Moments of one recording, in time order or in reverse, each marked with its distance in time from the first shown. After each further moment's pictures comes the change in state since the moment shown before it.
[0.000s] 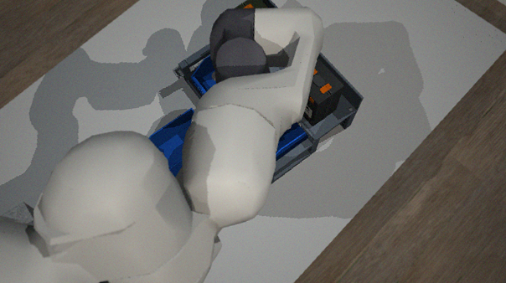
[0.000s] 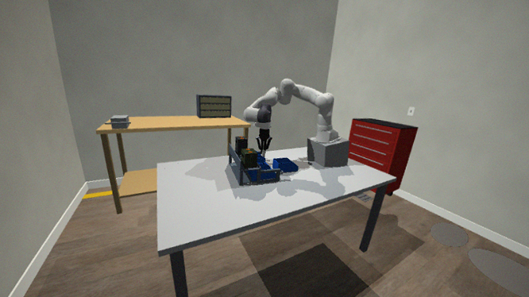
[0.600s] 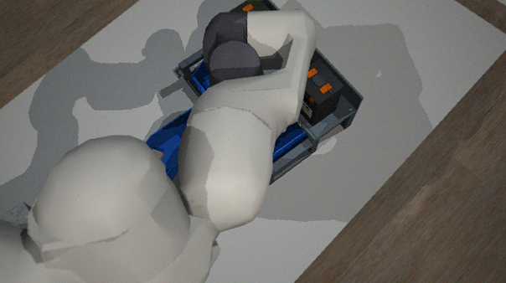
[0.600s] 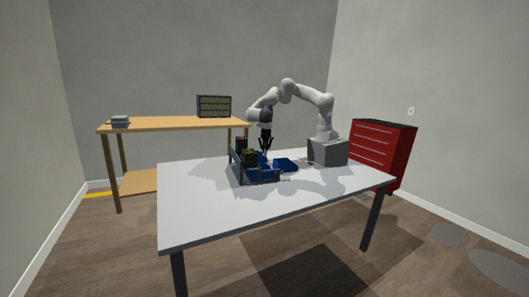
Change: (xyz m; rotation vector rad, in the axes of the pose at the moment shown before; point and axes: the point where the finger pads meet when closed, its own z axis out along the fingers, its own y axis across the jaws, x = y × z) arm 0.001 0.015 -0.001 -0.010 0.002 -0.017
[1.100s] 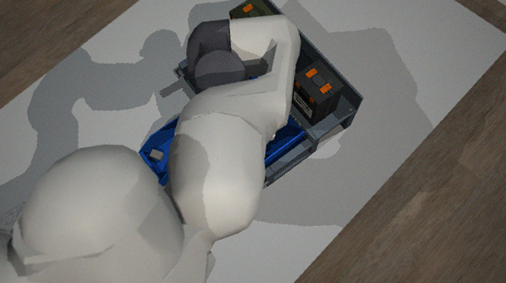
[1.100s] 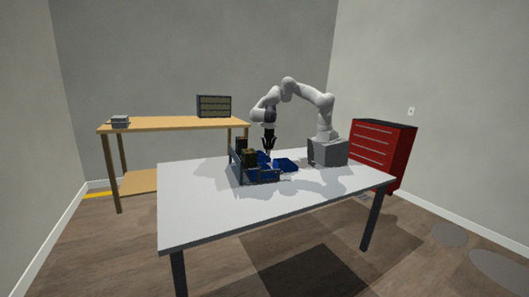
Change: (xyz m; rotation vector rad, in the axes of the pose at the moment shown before) arm 0.000 0.028 0.000 -0.004 0.001 -0.017
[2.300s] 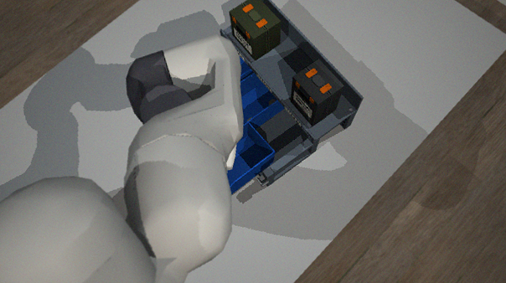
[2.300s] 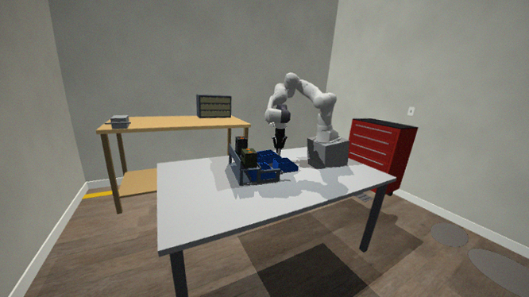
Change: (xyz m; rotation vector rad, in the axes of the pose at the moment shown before) arm -0.003 0.092 0.001 -0.001 -0.002 -0.015
